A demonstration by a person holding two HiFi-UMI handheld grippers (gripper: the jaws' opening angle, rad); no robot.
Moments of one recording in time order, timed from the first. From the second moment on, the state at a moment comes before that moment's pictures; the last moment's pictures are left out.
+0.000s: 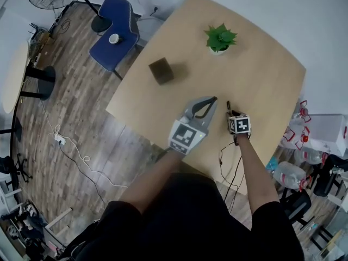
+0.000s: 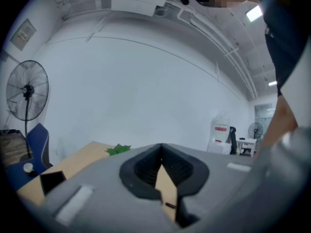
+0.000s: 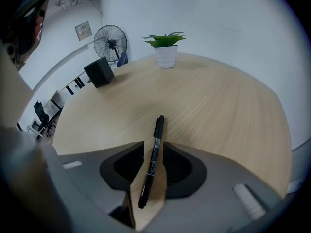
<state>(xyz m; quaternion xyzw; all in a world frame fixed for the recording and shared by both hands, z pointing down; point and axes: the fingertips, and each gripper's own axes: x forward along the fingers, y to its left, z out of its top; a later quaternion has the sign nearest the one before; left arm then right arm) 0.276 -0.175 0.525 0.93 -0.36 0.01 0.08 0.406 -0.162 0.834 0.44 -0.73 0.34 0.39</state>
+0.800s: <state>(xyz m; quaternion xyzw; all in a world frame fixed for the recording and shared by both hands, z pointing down) 0.164 -0.178 0.489 0.93 -0.35 -0.03 0.09 0.396 -0.135 0.796 0.52 -0.68 0.37 0.37</state>
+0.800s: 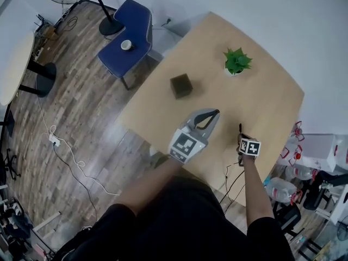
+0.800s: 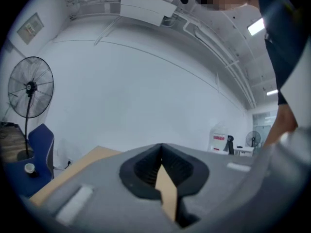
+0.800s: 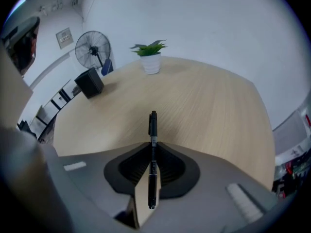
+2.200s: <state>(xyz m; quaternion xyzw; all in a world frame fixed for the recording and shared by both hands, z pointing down) -0.082 -0.172 0.504 0.89 -0.43 -0.04 0.14 0.085 -0.182 0.567 0.52 -0.82 0.22 0.07</state>
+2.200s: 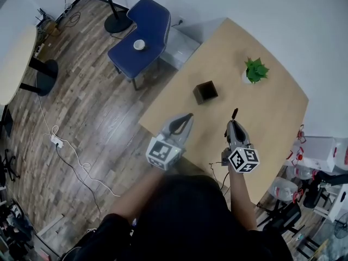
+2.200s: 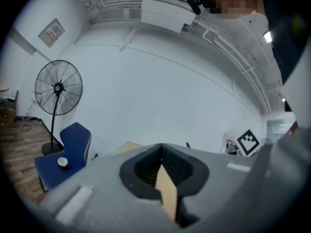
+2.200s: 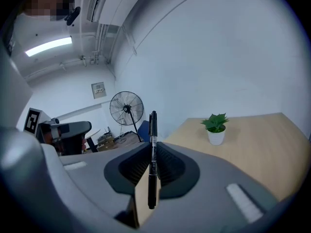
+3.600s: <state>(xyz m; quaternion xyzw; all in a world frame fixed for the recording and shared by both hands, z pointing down) -0.065 -0.307 0.578 0.95 -0.25 0.06 0.19 0.034 -0.370 0.663 0.62 -0.72 0.29 -0.03</state>
